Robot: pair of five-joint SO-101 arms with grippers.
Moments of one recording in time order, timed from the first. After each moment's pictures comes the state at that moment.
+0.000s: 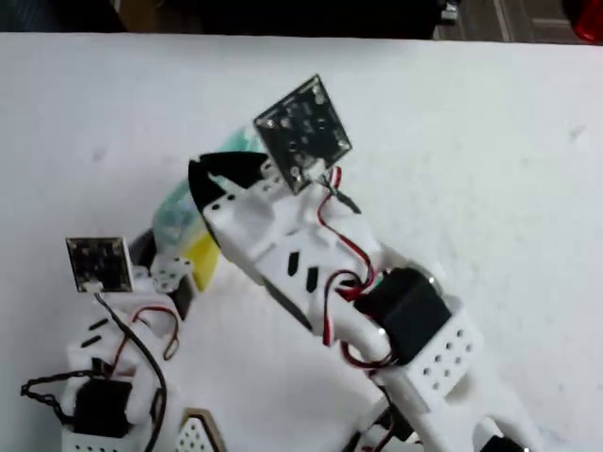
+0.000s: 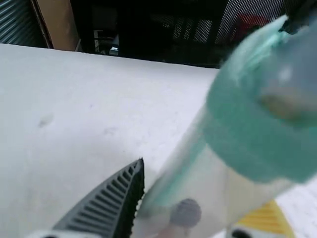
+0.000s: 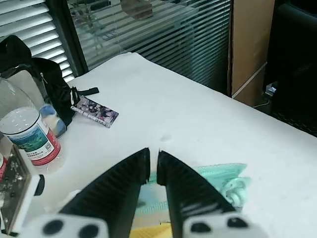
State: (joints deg) left arm -0.5 -104.3 79.8 55.3 11.0; right arm -48.3 -37.1 4.3 59.5 -2.9
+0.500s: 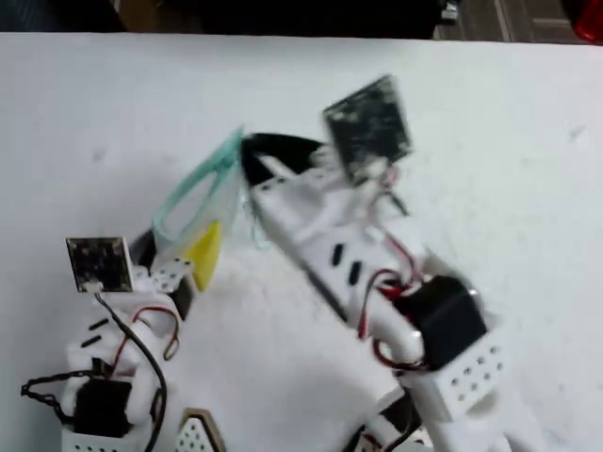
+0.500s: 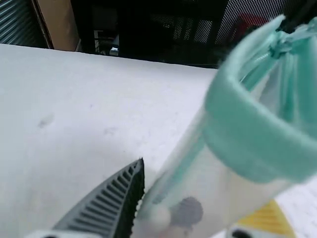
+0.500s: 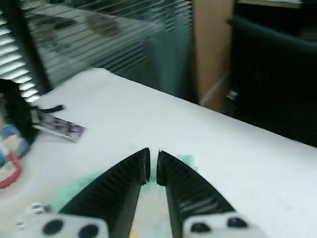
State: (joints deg) left arm -0.4 -104.3 79.8 55.3 11.0; right arm -36.0 -42.9 7.7 61.0 -2.9
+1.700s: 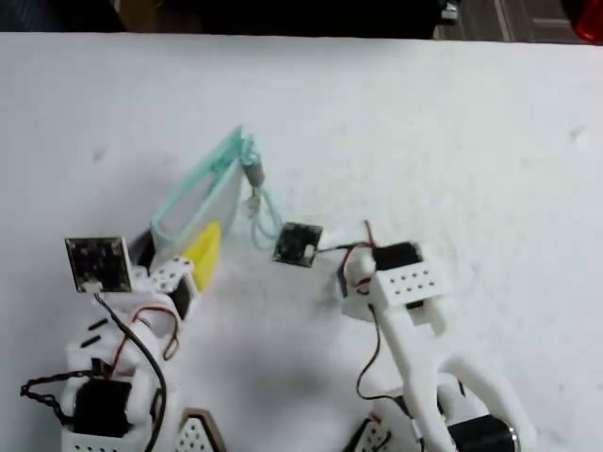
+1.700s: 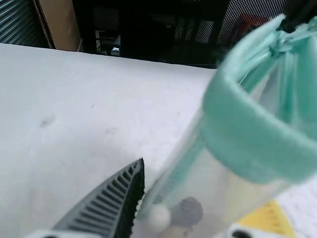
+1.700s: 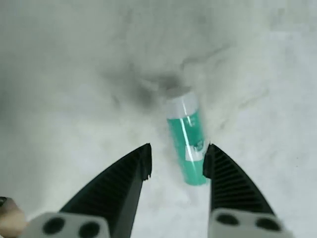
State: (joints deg) left arm -0.7 -104.3 79.8 55.3 11.0; right arm -19.5 -27.5 53.0 61.4 61.5
